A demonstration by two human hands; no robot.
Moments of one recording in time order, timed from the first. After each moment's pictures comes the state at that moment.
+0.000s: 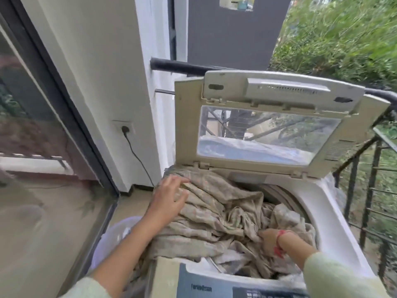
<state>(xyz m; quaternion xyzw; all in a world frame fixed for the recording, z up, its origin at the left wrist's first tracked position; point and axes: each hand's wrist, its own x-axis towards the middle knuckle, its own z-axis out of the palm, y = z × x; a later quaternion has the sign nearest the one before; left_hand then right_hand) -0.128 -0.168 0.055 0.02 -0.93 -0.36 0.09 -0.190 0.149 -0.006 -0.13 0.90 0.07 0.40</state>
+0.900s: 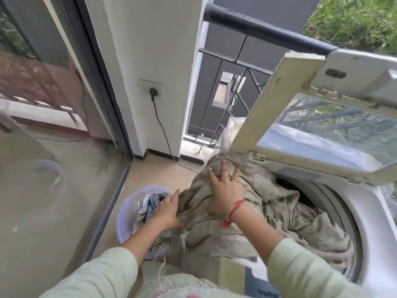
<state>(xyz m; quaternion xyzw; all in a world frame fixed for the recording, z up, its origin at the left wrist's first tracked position) -0.098 -0.312 -0.101 0.14 -0.89 -0.32 -0.31 -0.178 -0.158 0.028 -0.19 0.95 0.08 0.25</state>
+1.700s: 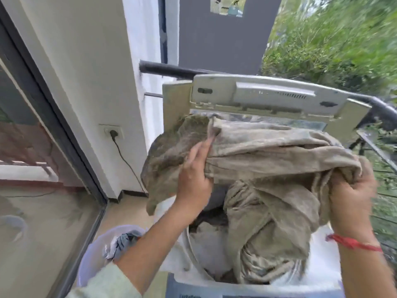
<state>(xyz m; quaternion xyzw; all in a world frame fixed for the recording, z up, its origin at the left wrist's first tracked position) -0.160 -0.080 0.138 -0.03 -0.83 -0.46 0.31 -0.180 0.177 0.180 -0.02 0.74 -0.60 -0.31</state>
